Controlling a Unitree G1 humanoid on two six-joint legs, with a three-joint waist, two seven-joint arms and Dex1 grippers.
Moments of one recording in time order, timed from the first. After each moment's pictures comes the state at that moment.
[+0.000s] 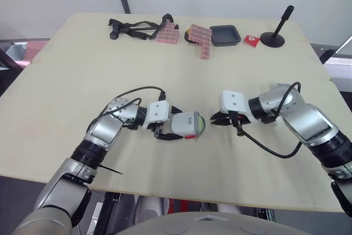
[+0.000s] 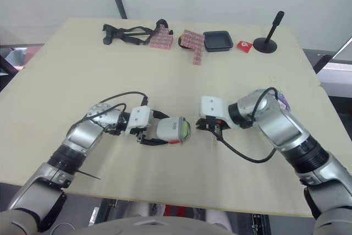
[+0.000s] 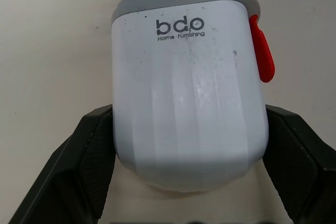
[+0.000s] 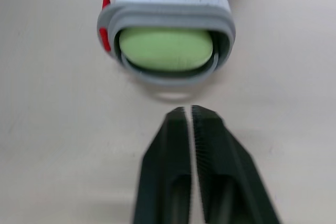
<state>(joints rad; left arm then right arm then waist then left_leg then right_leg) -0.48 0.46 -0.36 0.18 -0.10 -0.05 -1.25 -0.54 -0.75 0.42 -0.25 0.16 0.54 1.18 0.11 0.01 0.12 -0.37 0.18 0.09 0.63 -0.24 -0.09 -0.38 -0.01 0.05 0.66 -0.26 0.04</state>
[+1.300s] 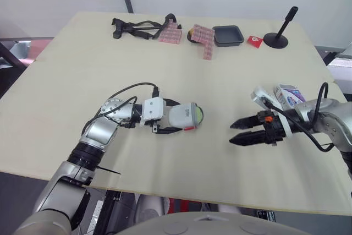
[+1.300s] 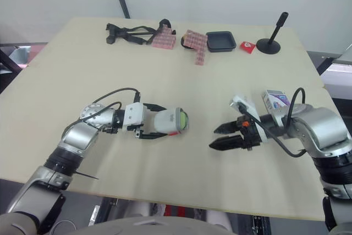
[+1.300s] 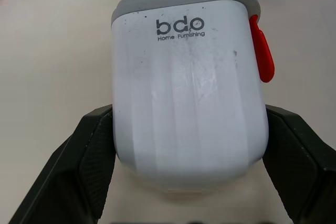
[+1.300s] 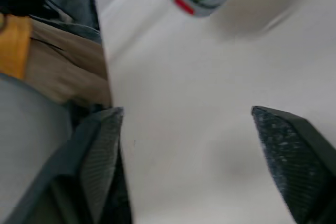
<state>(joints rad) -0.43 0.44 -0.28 0.17 -0.13 -0.18 -1.15 -0.37 -0.82 0.00 -0.36 0.73 1.39 1.18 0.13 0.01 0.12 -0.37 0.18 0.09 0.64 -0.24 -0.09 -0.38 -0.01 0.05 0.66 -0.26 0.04</state>
